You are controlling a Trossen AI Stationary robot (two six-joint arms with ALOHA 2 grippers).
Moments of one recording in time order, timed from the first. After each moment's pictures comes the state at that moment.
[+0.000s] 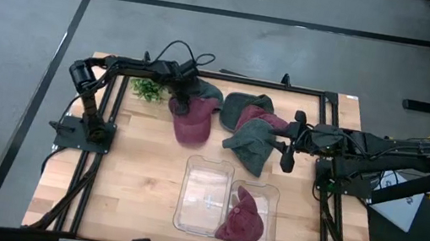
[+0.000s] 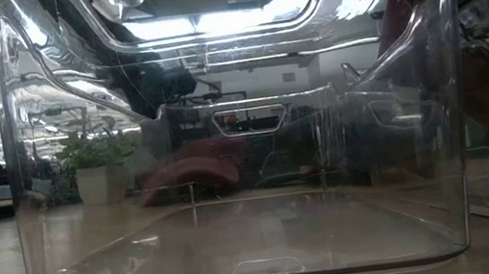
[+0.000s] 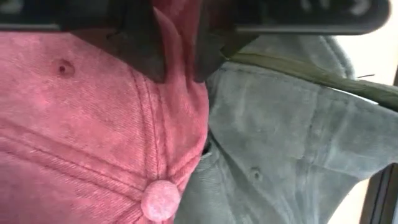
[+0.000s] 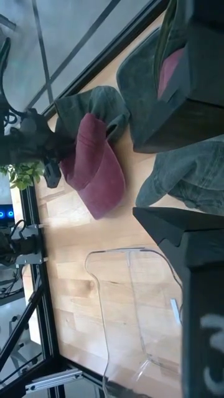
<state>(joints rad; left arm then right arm) 0.65 1.77 1.07 -0.51 0.07 0.36 0.08 0.81 0.76 -0.39 0.29 0.17</state>
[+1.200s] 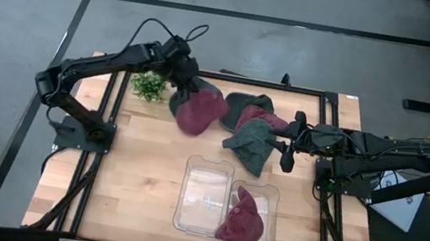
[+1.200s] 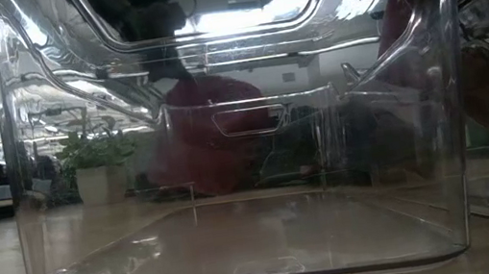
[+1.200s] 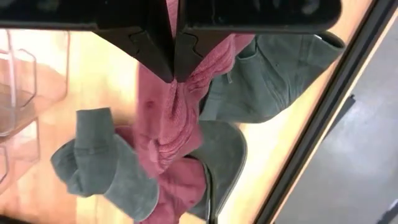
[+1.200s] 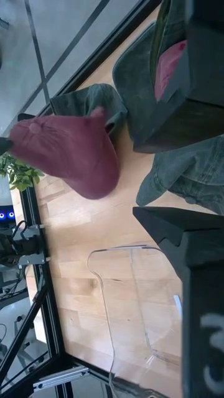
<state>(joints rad) 0.61 1.43 1.24 -0.66 0.32 0.18 0.08 0.81 0.76 -0.39 0.29 0.21</state>
